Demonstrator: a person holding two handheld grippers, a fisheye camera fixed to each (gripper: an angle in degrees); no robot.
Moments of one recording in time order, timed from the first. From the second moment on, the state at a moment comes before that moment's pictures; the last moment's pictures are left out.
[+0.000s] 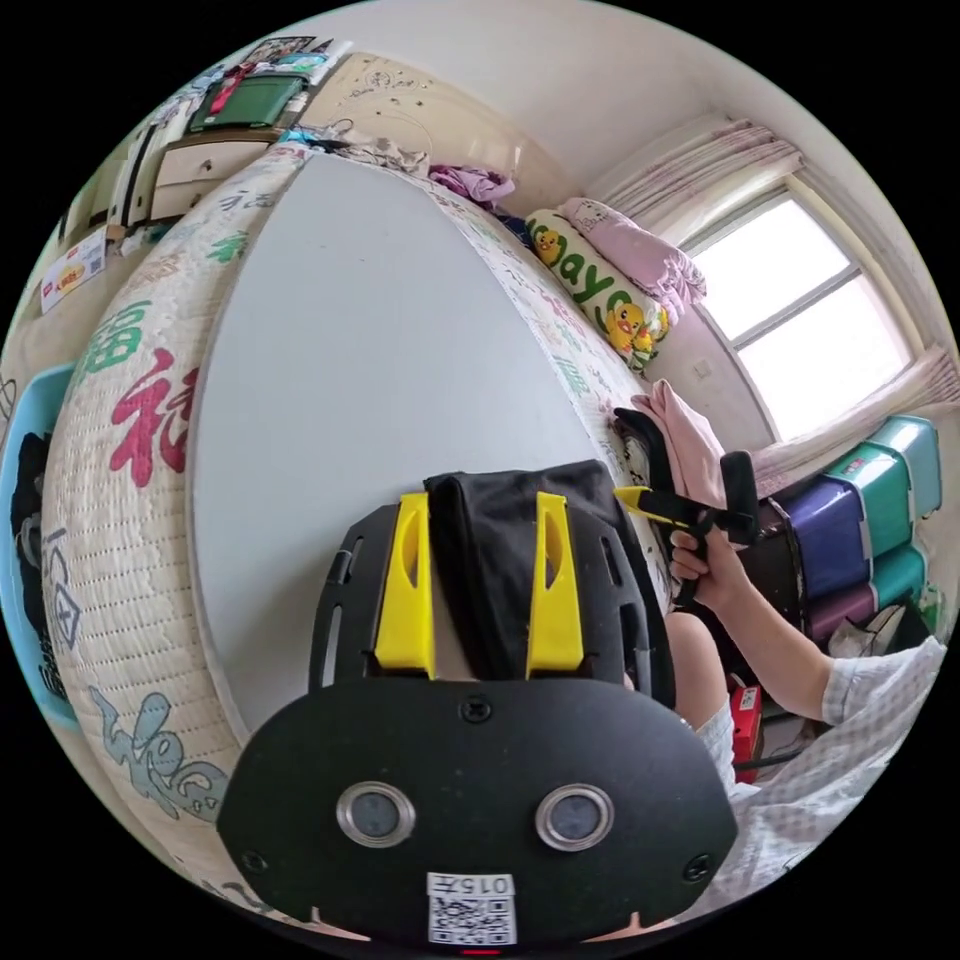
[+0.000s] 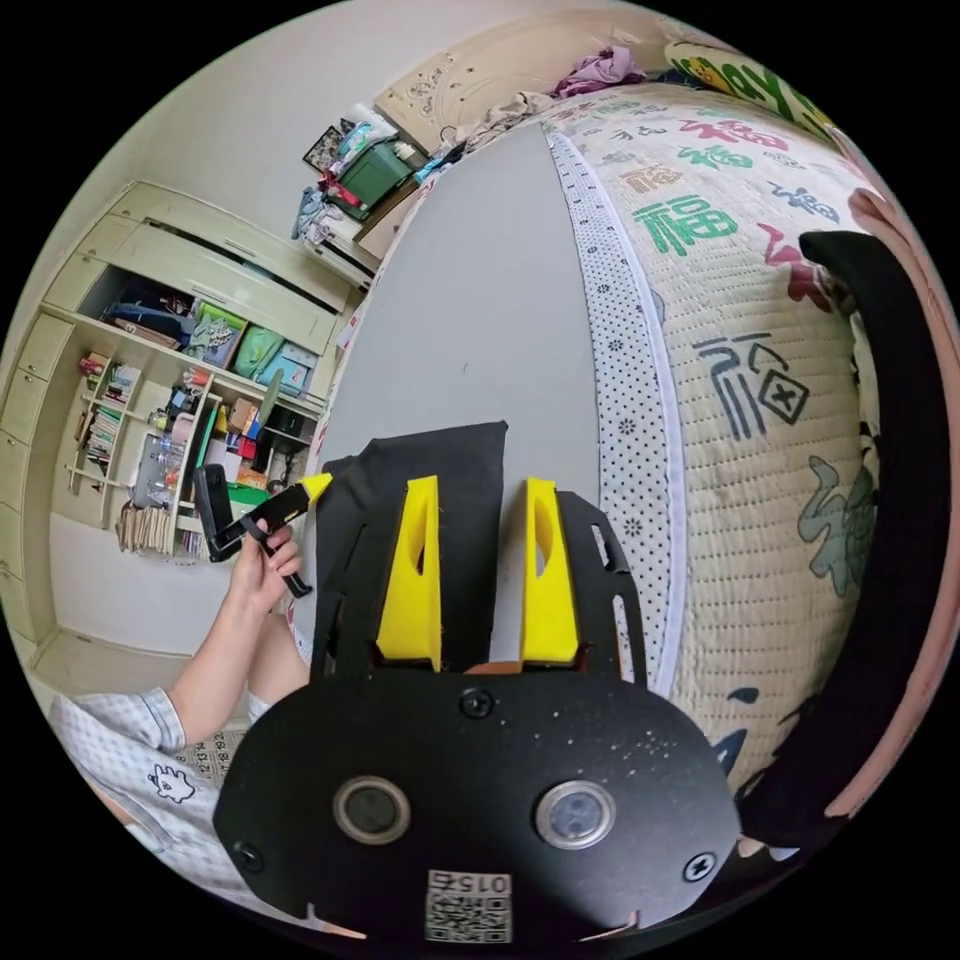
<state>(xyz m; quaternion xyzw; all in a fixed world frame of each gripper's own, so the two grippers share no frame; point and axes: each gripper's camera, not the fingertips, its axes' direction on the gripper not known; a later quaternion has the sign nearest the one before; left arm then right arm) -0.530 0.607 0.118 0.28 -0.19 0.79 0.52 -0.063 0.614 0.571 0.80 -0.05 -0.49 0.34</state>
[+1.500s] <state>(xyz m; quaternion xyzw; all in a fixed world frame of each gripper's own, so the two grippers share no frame) -0.824 1.195 0.133 0.03 0.00 0.98 0.20 0.343 0.741 1.138 0.89 -0.10 -0.42 -0.16</state>
